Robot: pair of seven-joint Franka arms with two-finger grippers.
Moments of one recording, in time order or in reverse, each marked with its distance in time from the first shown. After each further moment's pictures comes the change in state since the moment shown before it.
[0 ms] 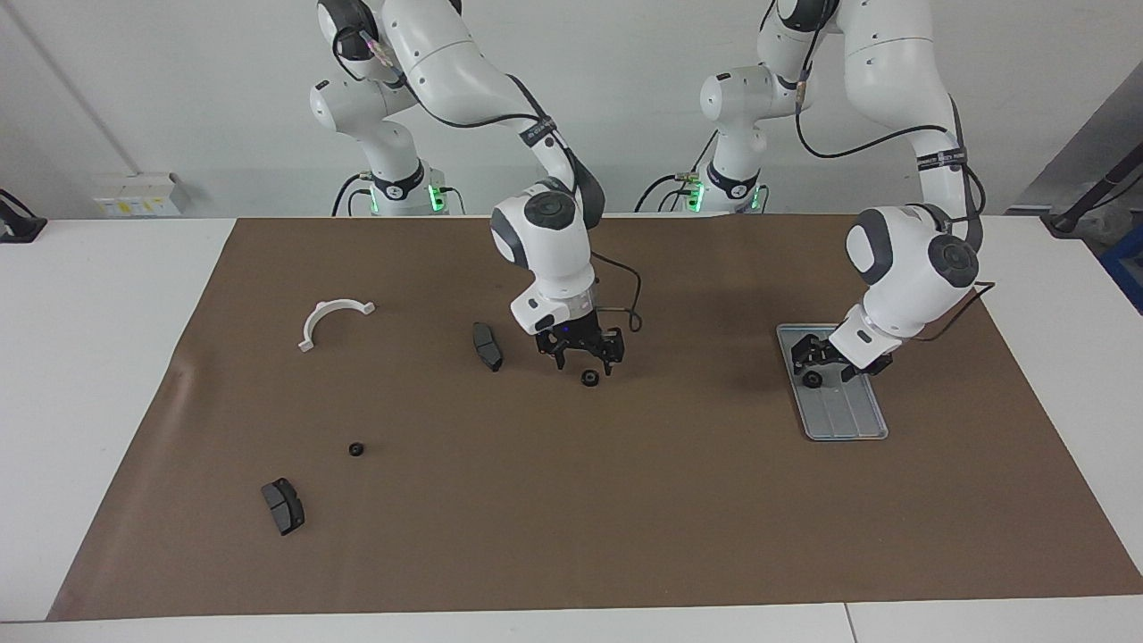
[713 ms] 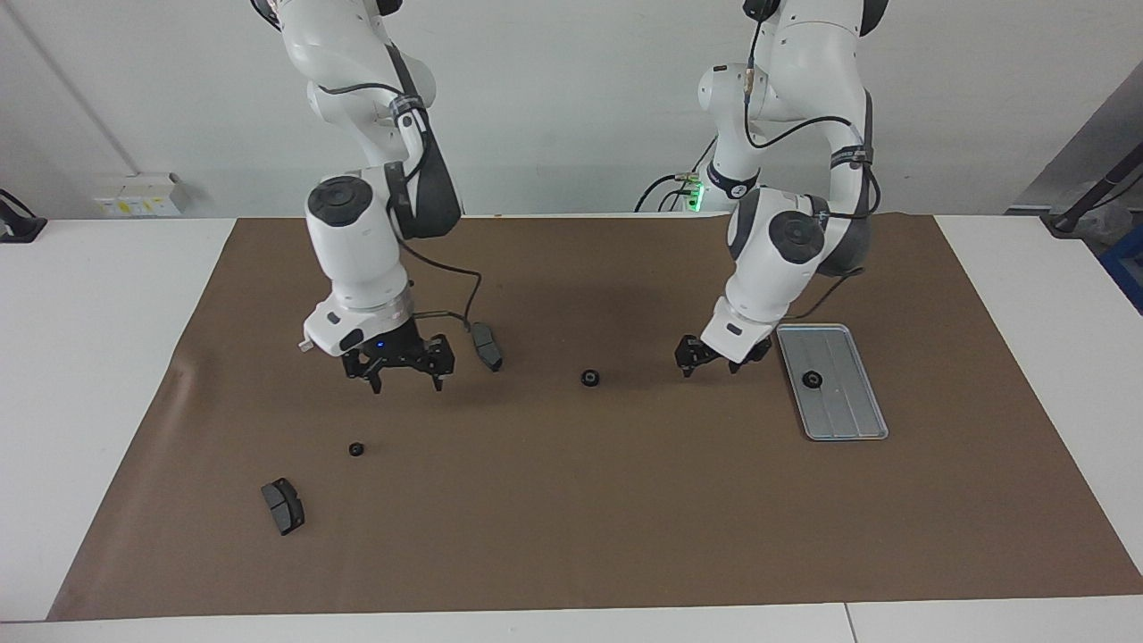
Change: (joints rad) left arm -0.380 0.003 -0.014 0.073 0.001 0.003 -0.636; right arm -0.417 -0.121 -0.005 -0.006 -0.059 -0.196 -0.817
